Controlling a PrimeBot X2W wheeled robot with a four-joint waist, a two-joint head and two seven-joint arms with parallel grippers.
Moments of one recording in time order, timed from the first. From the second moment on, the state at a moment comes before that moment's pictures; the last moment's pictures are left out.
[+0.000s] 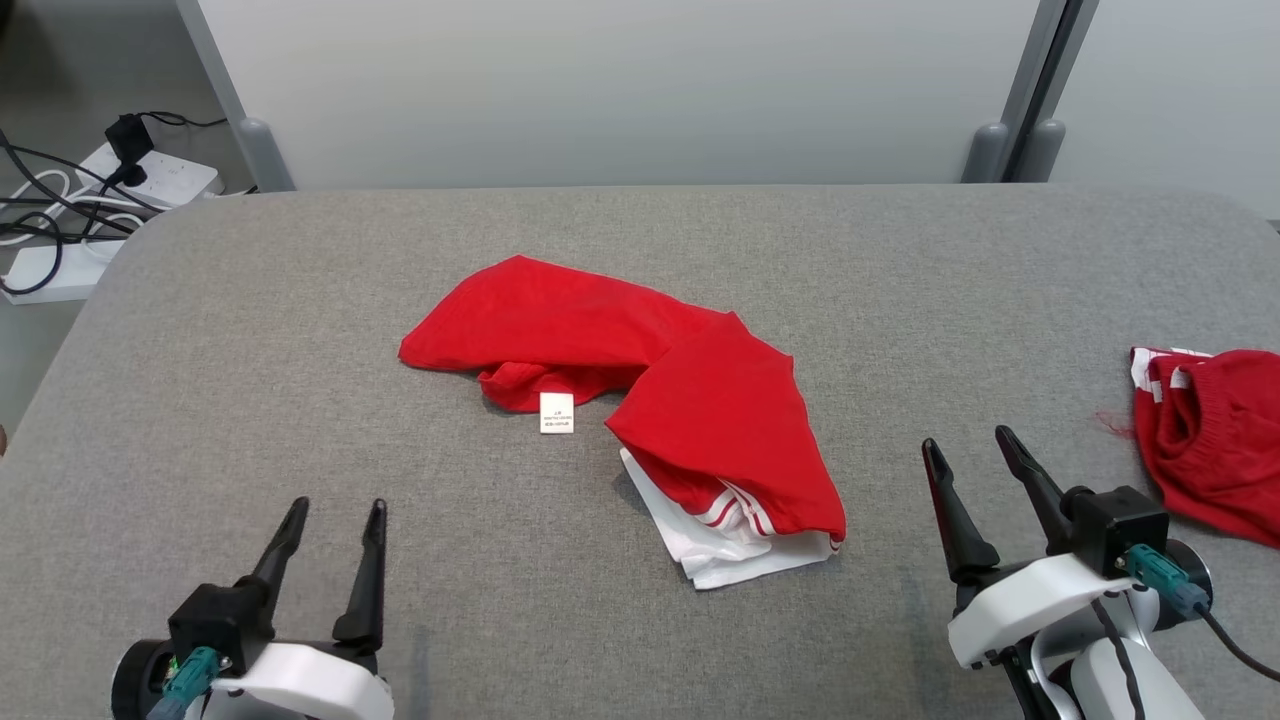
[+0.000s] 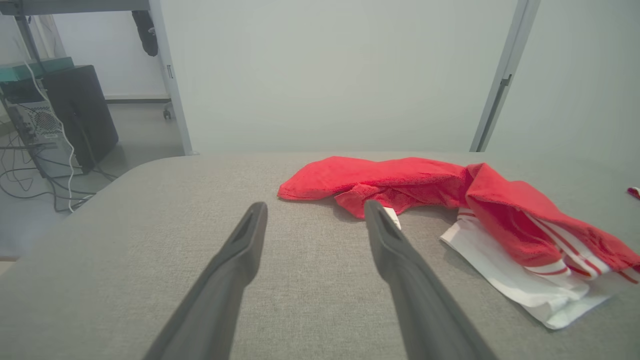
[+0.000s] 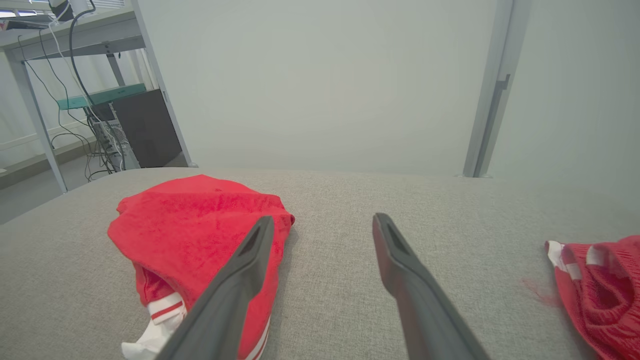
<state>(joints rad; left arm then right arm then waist) -0.07 0.11 -0.05 0.33 -0.20 -0.09 -0.26 -0.24 -0.09 0.18 0.44 0.22 0.13 -0.25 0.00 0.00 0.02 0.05</state>
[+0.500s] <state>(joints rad) -0.01 0.05 0.03 0.29 -0.18 -0.10 -0.26 -0.23 -0.09 0.42 0.49 0.23 0.13 -0.25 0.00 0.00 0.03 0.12</state>
